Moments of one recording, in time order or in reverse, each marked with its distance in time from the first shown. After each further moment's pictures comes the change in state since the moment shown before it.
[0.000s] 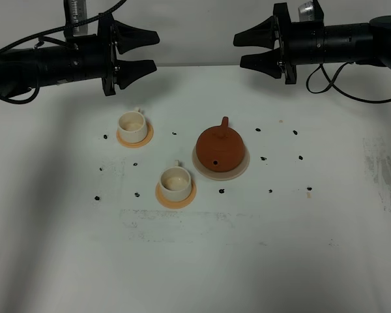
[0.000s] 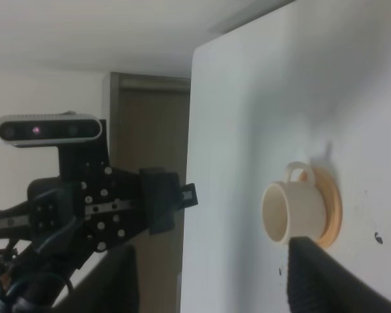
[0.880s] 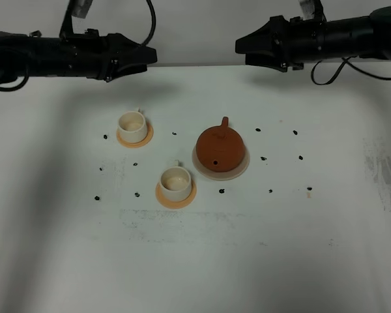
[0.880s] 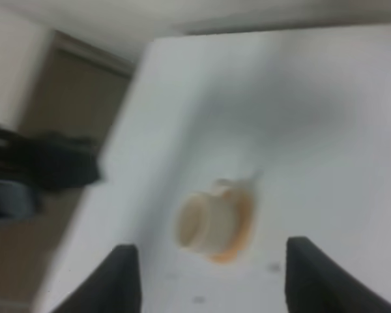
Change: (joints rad) left arm -0.001 -0.109 0.000 0.306 -0.093 0.322; right arm 0.000 -0.023 -0.058 -0.177 -0.048 -0.259
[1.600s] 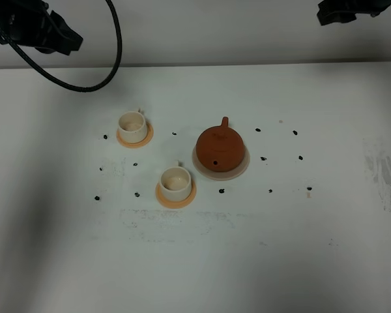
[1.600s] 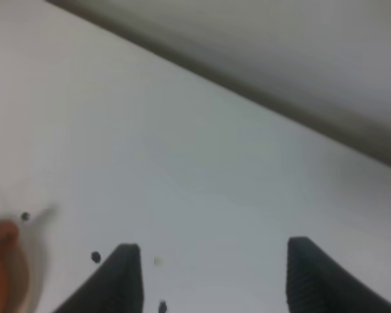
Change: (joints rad) left arm 0.000 -0.363 0.000 0.840 -0.081 -0.139; right arm 0.000 -0.355 -0.031 -0.928 -0.064 0.197
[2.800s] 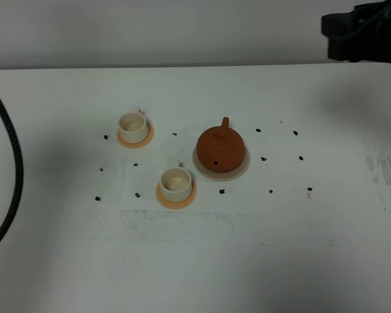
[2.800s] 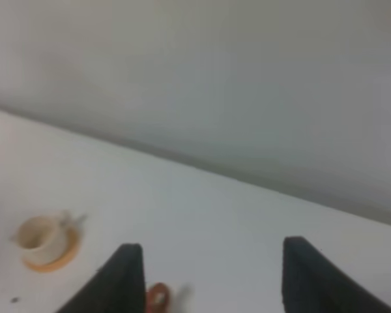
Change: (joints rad) left arm 0.000 -1.029 0.786 0.489 -0.243 -0.558; right arm 0.137 -0.733 1.045 0.612 -0.701 -0.446
